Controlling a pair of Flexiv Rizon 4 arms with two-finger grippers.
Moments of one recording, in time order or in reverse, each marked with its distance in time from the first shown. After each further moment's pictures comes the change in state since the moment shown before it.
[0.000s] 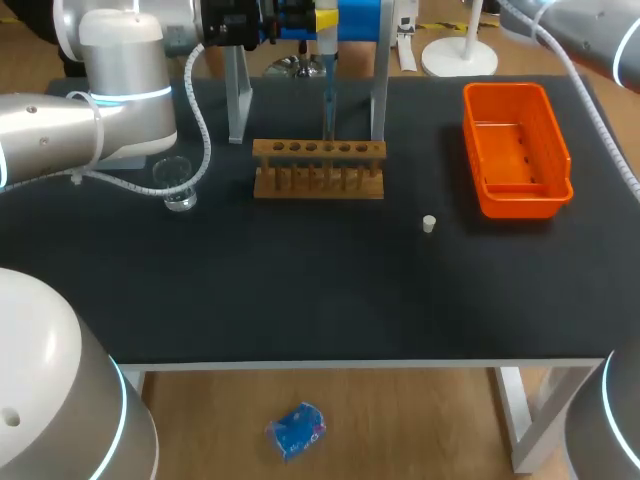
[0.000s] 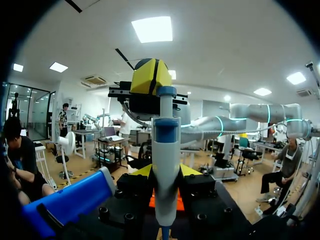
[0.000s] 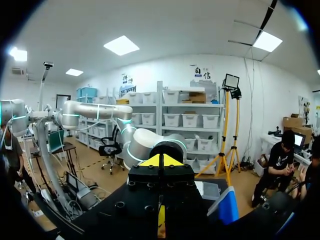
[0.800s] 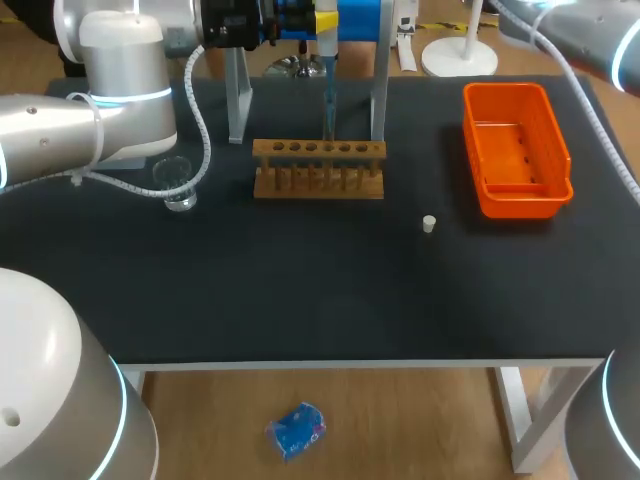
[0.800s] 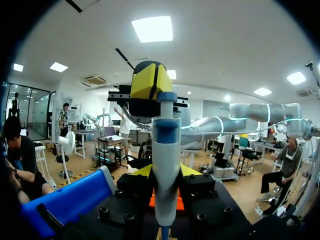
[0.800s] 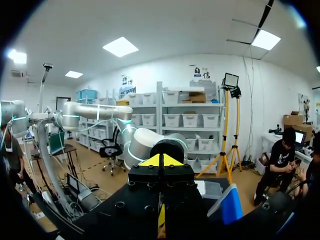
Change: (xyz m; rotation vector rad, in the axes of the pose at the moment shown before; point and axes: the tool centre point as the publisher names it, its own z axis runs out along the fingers) left arm 0.000 0.002 0.000 0.000 0.000 0.000; right arm 0.001 -0.009 0.000 -0.010 0.001 0.019
